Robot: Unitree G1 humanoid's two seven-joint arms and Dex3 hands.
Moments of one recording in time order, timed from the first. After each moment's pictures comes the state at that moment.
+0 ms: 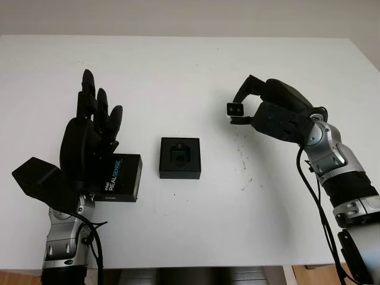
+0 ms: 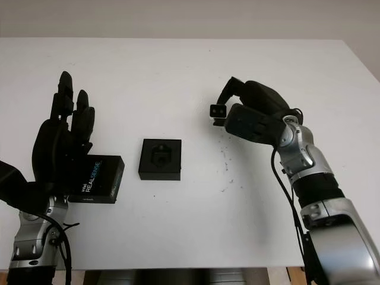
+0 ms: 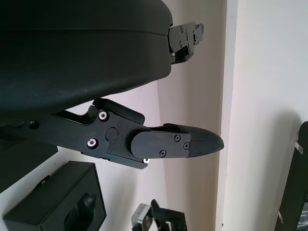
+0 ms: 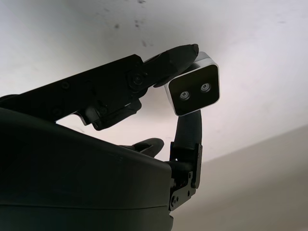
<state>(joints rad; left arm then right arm) -0.16 0.17 0.20 -0.05 -0.22 -0.11 -0.18 -0.76 -0.54 0.19 0.55 -0.43 -0.08 0.14</state>
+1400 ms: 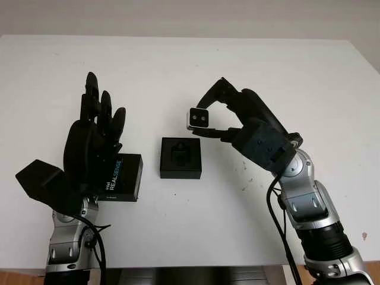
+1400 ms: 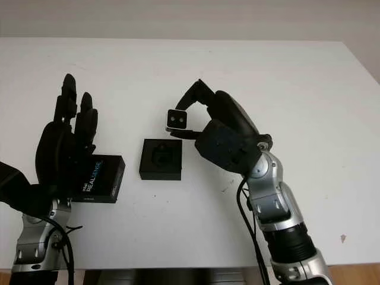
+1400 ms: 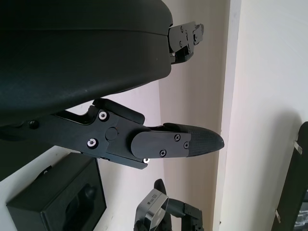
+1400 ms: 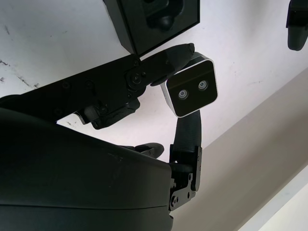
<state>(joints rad) -0.14 0.14 0.18 -0.09 -0.22 -0.09 -0.16 -0.43 -0.28 0.17 -0.15 -0.38 0.31 0.19</state>
